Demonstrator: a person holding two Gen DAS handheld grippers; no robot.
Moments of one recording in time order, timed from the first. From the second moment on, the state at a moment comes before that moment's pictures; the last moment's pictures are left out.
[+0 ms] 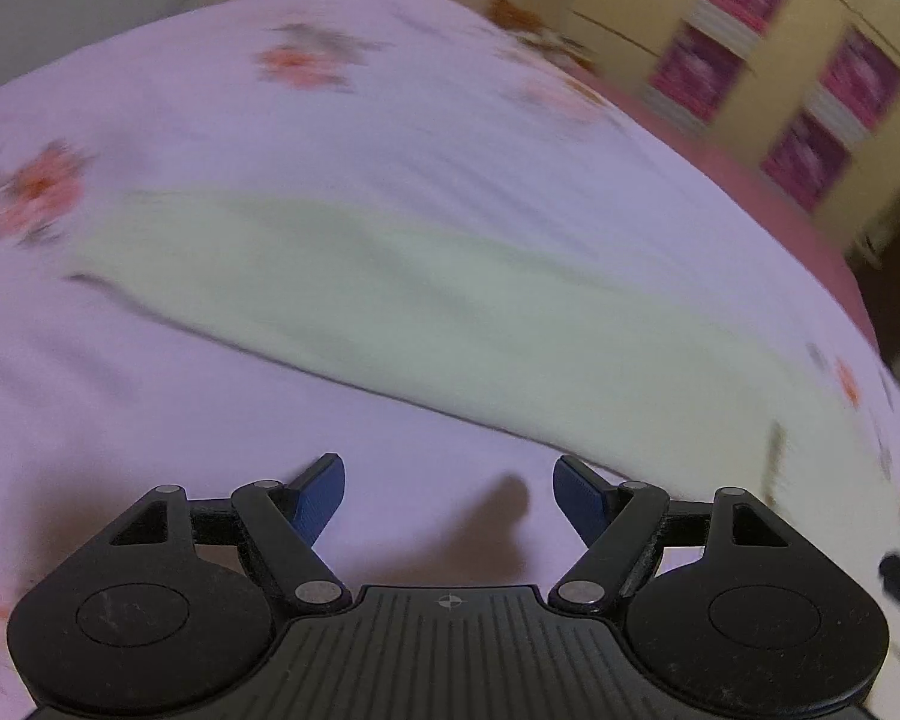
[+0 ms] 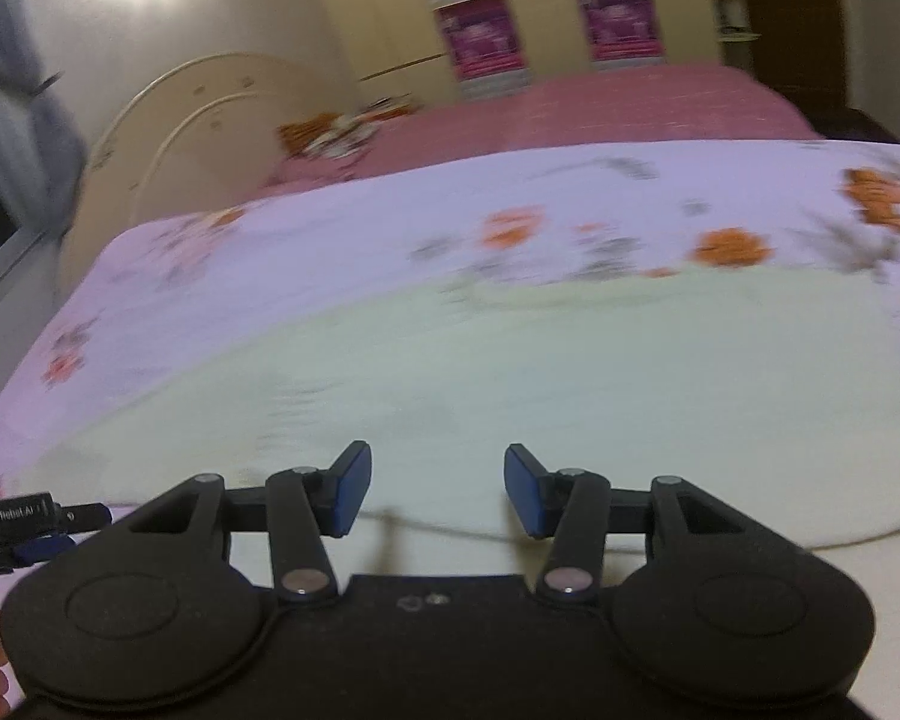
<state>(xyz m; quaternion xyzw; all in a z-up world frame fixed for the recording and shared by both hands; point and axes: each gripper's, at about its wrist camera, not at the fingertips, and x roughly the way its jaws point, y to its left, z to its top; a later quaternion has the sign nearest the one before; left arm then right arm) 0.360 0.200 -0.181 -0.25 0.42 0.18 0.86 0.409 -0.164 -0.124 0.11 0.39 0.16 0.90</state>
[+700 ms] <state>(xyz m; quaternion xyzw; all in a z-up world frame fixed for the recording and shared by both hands) 0.382 0.325 -0.236 -0.48 0.26 0.24 0.80 0.430 -0.096 -0.141 0.07 0.40 0.17 0.90</state>
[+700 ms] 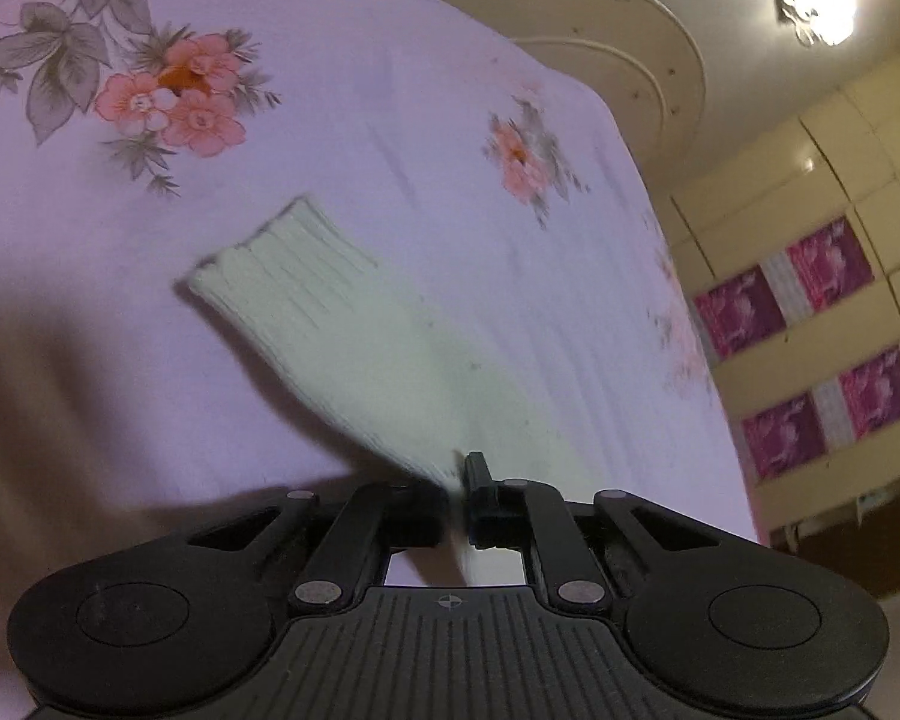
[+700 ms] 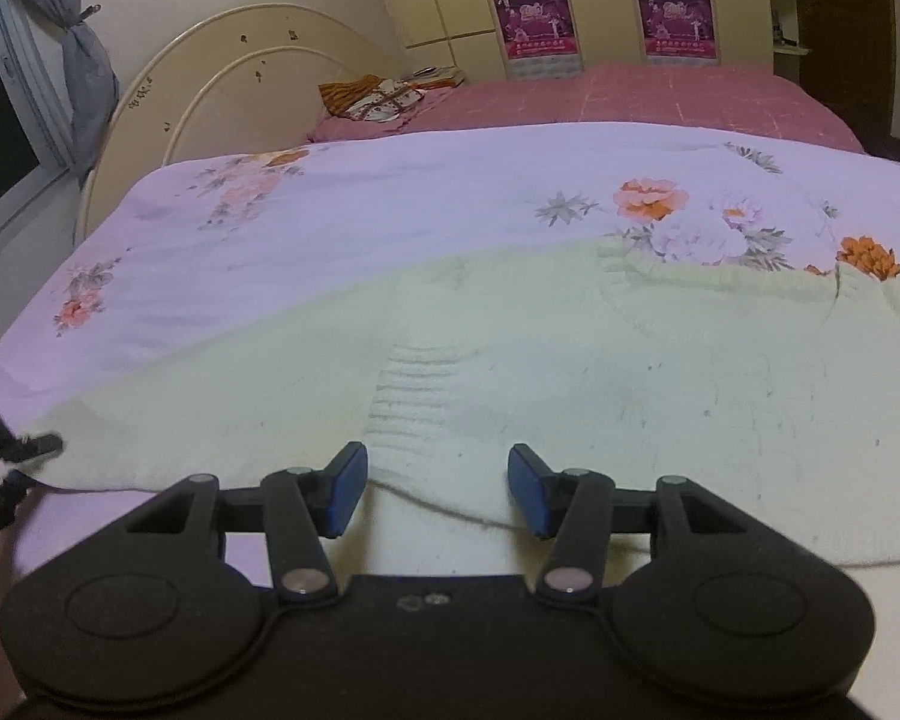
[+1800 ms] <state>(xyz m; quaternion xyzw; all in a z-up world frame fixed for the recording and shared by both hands) 0.483 -0.070 -0.126 -0.17 0.37 -0.19 0.90 0.371 -0.284 -0.138 0.20 0.38 0.05 0.90</state>
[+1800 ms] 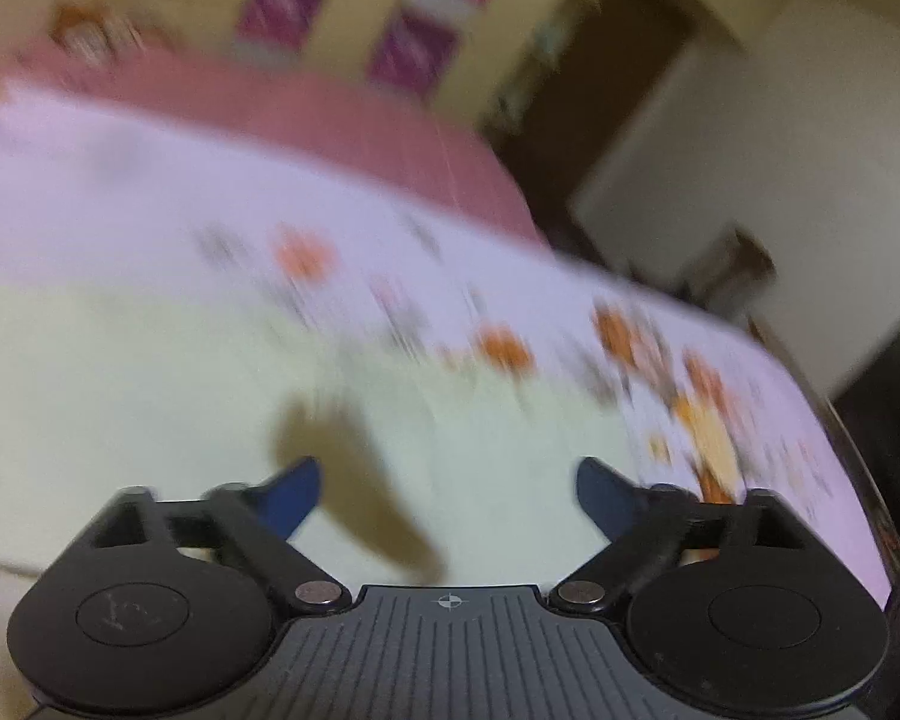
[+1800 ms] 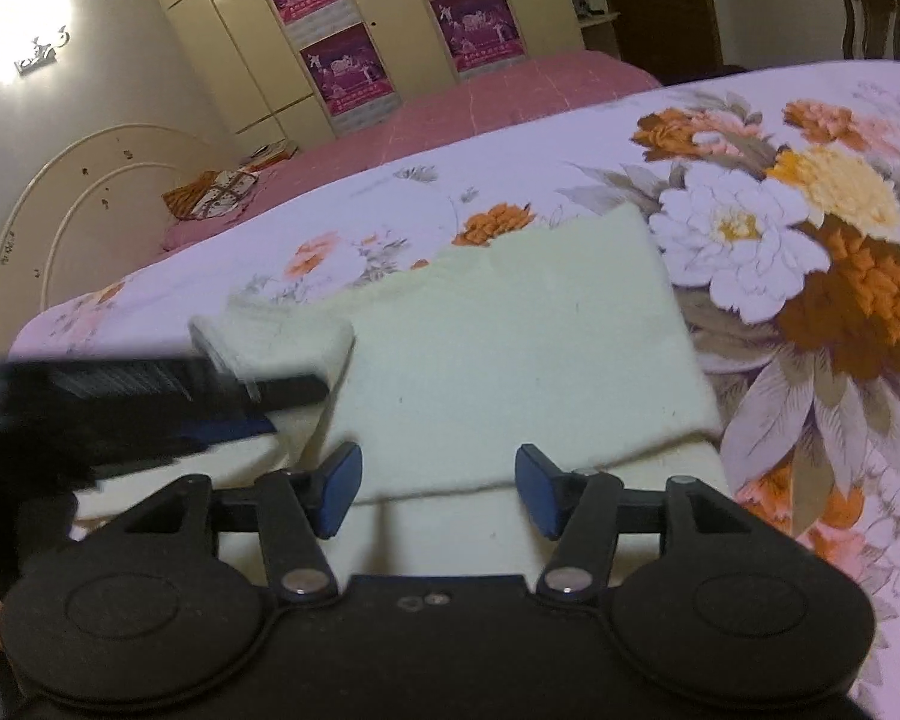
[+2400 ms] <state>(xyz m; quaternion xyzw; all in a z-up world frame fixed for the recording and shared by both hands) 0.441 0.059 -0.171 -0.07 0.39 0.00 0.92 0.427 -0.196 -0.140 0.08 0.37 0.09 0.92</state>
